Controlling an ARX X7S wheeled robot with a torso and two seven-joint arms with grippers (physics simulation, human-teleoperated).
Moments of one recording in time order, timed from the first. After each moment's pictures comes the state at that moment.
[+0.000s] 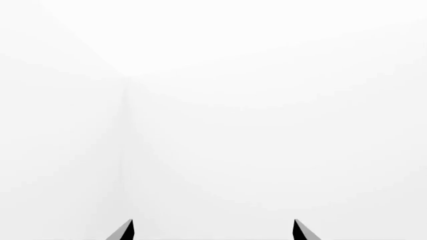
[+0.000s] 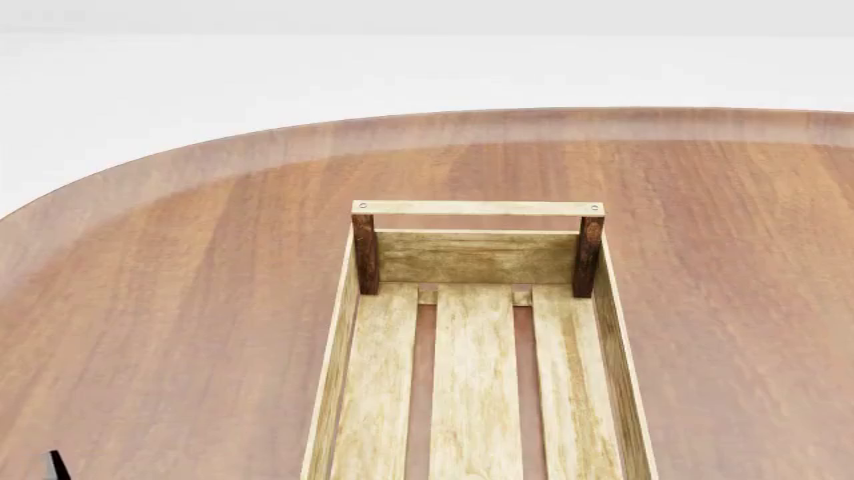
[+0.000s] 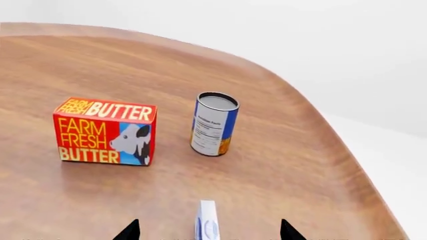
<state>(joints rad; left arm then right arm) 0.21 -0.36 0.34 0.36 0.26 0.48 -0.72 -0.15 0.12 0.24 -0.11 0.21 0.22 1.13</state>
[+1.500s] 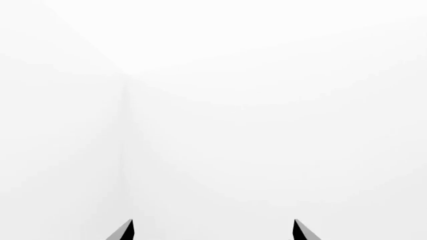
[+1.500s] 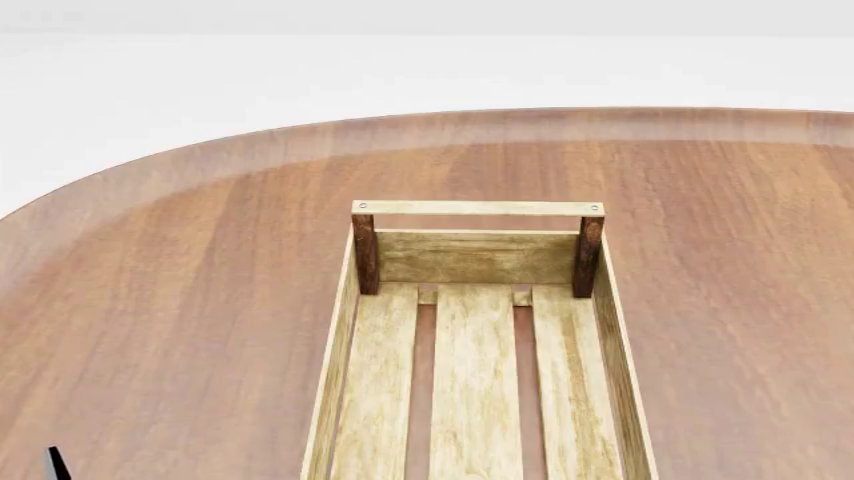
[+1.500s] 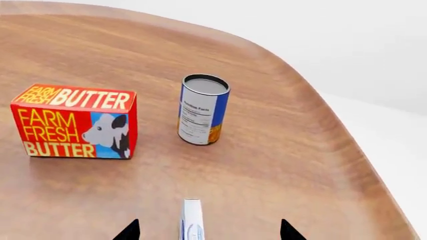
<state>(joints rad) 0.21 -0.37 0.36 0.38 0.25 0.45 -0.74 -0.14 0.19 0.33 -0.05 0.34 0.23 1.08</state>
